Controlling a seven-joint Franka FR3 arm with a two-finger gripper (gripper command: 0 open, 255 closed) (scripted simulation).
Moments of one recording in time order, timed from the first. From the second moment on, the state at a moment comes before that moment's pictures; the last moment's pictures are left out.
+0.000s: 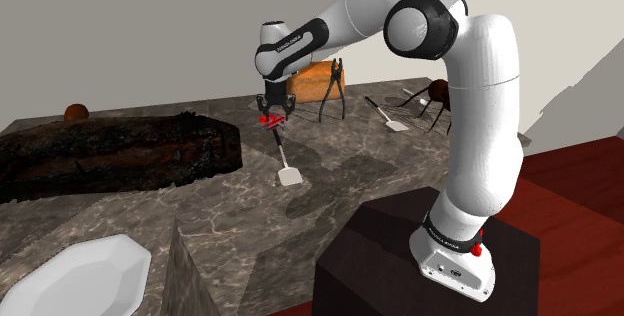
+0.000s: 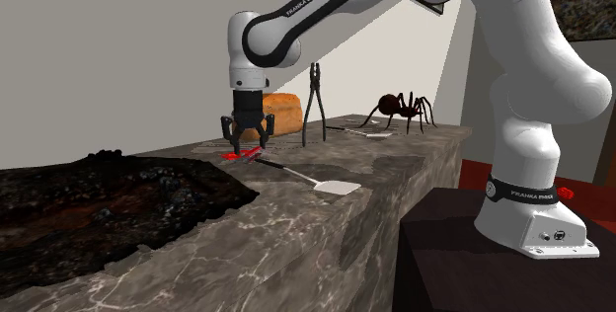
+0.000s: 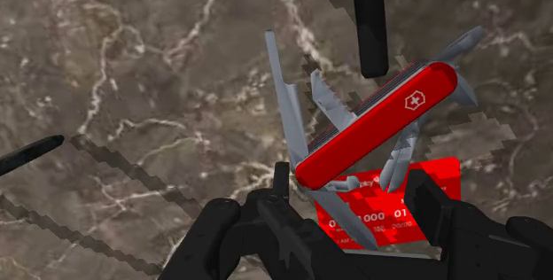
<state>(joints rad) -0.05 0.43 0.02 -1.74 0.00 2.18 0.80</state>
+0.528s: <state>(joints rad) -0.05 0.39 0.02 -1.70 0.00 2.10 0.80</state>
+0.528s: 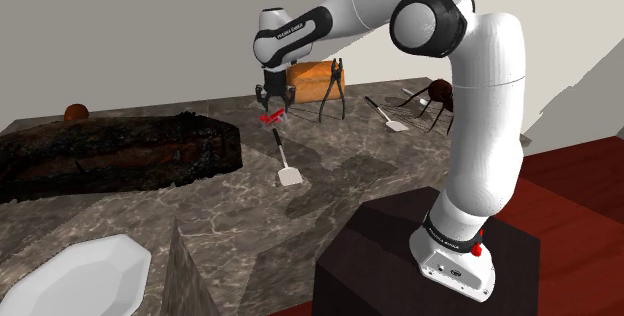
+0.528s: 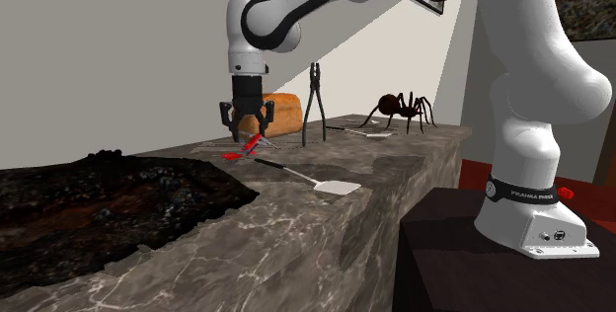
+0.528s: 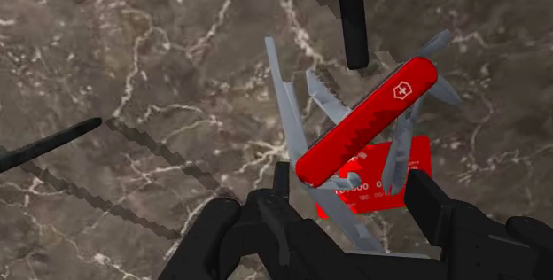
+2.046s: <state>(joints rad) -0.05 0.32 0.02 -1.50 0.00 1.82 0.80</state>
